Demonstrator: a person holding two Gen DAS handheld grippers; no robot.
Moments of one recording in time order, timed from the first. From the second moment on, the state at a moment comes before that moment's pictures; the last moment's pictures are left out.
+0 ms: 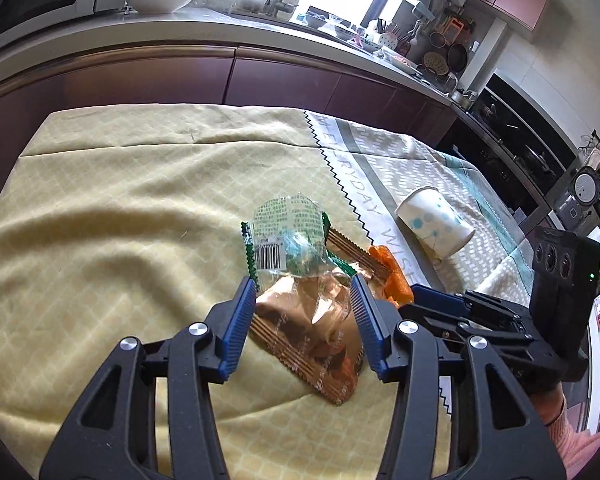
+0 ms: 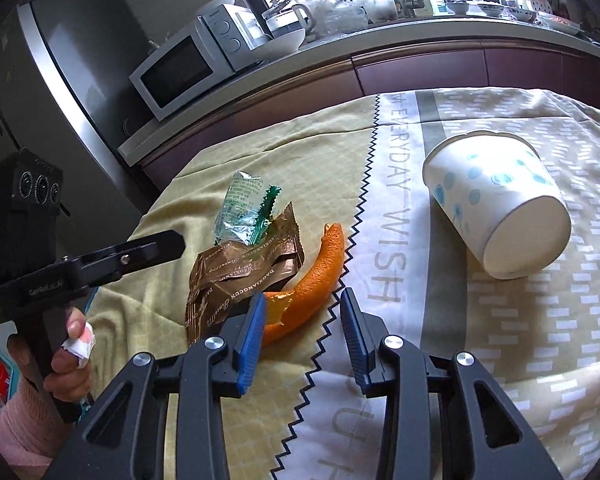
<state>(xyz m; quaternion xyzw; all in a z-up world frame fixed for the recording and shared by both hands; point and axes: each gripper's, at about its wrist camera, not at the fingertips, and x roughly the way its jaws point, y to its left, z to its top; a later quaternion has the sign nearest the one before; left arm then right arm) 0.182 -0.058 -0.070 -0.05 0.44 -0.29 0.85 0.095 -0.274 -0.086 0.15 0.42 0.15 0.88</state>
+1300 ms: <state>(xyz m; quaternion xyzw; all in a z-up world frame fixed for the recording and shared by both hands) 0.135 -0.021 -0.048 -0.02 0.40 -0.26 0.88 0.073 -0.267 -0.043 0.16 0.36 0.20 0.90</state>
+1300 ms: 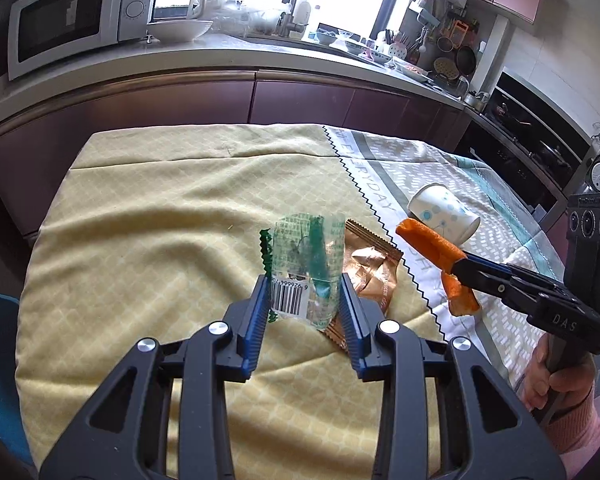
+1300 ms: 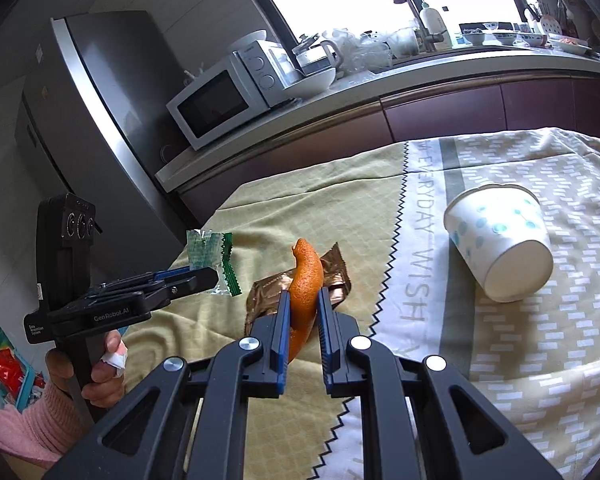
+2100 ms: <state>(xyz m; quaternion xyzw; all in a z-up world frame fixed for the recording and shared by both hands) 0.074 0.073 -0.041 -0.05 0.38 -0.20 0.90 0.075 -0.182 -0.043 0.16 0.37 0.30 0.87</state>
